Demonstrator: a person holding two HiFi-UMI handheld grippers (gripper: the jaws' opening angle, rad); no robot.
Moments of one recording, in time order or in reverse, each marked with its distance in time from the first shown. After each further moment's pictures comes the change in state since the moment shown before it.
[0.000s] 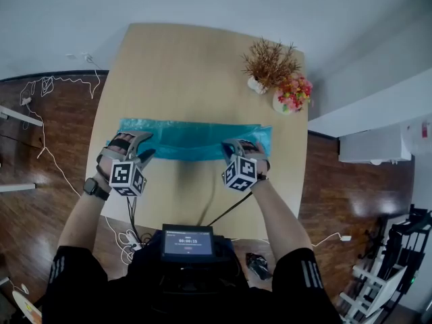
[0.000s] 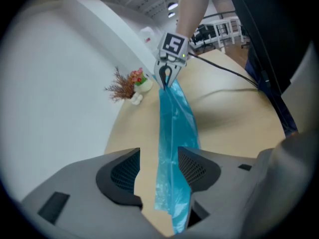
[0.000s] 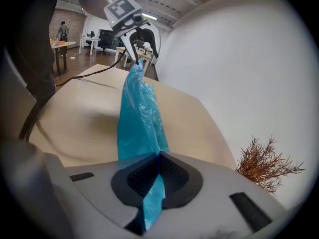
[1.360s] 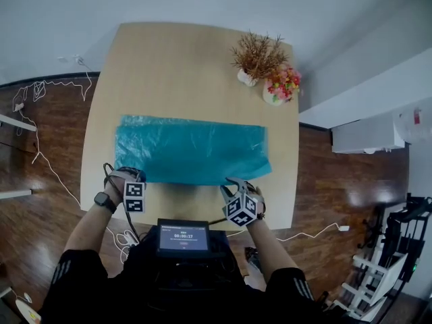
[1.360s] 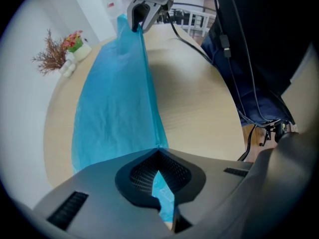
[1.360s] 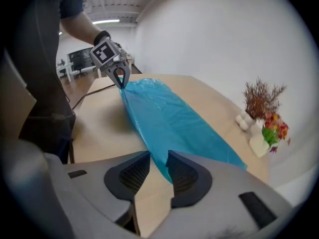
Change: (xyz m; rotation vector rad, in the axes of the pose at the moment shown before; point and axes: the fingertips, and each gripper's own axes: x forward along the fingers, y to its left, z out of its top) left arm 0.026 -0.221 -0.077 0.154 0.262 -0.532; right arm -0.070 0.160 -0.059 0.429 0.083 0.092
